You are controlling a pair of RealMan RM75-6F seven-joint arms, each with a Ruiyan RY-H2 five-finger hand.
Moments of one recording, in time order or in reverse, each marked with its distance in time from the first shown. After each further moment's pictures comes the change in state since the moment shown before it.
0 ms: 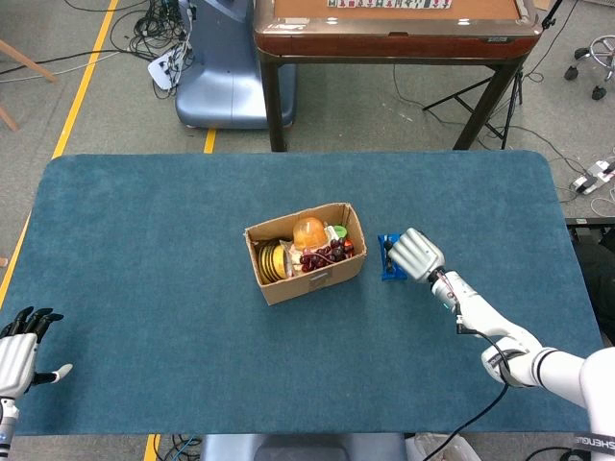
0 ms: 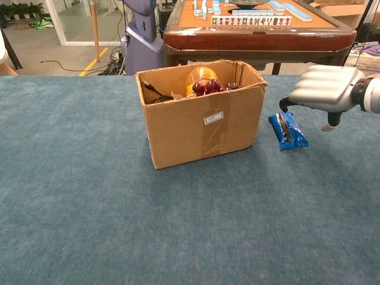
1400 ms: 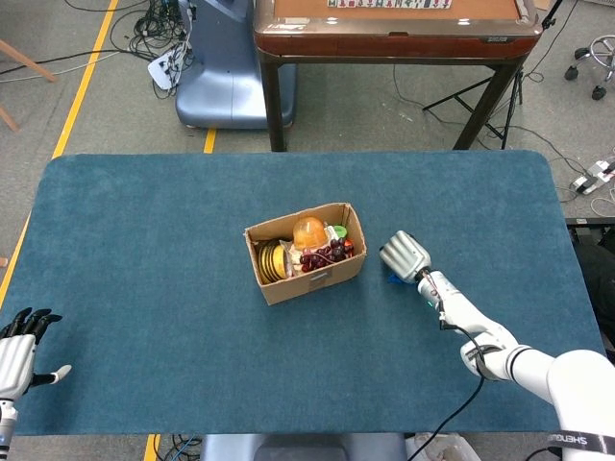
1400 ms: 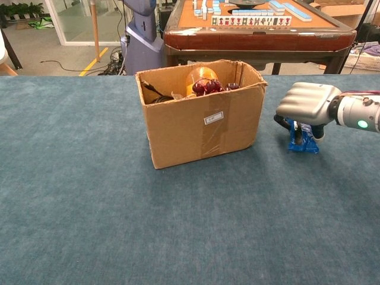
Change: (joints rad) left arm 0.006 0.001 0.001 -0.001 -0.001 0.004 -0.002; right arm -0.003 -0.139 0.062 0.162 -0.001 -0.097 0.008
